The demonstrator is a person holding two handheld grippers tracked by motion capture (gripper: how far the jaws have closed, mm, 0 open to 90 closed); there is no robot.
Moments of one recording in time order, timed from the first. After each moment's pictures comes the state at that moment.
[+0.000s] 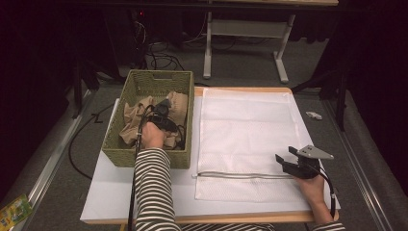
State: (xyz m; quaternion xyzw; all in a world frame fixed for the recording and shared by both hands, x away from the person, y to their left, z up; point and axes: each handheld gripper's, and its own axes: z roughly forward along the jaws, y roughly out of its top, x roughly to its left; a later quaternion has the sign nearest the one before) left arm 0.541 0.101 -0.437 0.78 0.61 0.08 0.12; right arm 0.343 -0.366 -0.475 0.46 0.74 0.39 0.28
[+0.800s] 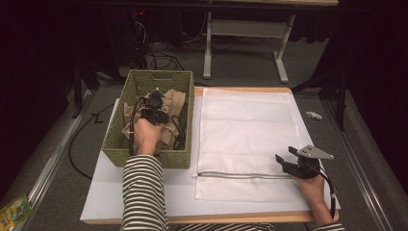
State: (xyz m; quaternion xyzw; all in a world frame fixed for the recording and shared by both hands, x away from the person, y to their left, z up) left arm 0.519 0.116 -0.382 0.77 0.59 0.11 0.23; right arm 0.344 -0.367 -0.475 0.46 0.74 0.39 0.28
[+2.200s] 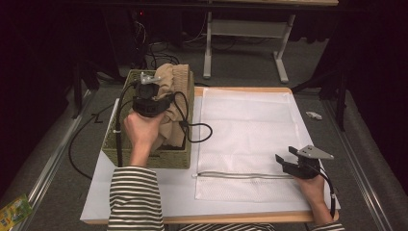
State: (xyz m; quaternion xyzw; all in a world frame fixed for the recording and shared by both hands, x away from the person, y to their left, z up) left arm 0.443 0.107 -0.272 0.73 0.47 0.22 0.44; right arm 0.343 -0.367 -0.475 0.46 0.74 0.39 0.28
